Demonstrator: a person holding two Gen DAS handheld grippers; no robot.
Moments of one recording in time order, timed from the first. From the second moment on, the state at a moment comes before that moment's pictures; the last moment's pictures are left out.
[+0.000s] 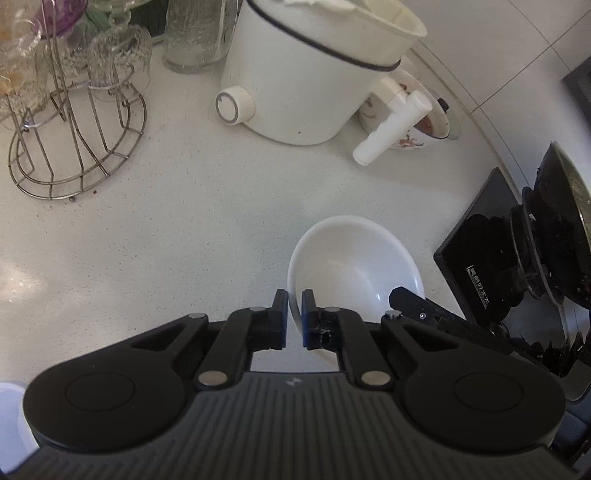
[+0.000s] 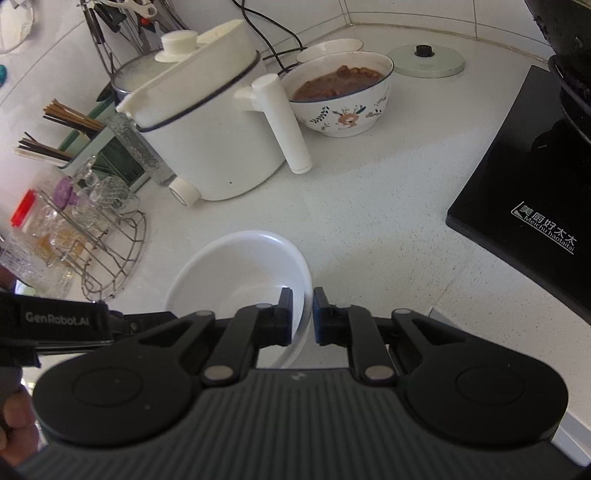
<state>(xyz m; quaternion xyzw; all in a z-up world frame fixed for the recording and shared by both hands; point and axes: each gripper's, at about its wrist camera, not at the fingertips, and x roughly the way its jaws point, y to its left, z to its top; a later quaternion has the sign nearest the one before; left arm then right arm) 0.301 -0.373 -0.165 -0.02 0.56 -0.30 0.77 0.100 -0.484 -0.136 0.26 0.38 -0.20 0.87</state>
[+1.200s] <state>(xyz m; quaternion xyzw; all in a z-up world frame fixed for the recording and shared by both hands) 0.256 -0.241 -0.081 -0.08 0.52 -0.27 0.81 0.085 -0.398 -0.083 0.27 0.37 -0.10 0.88</state>
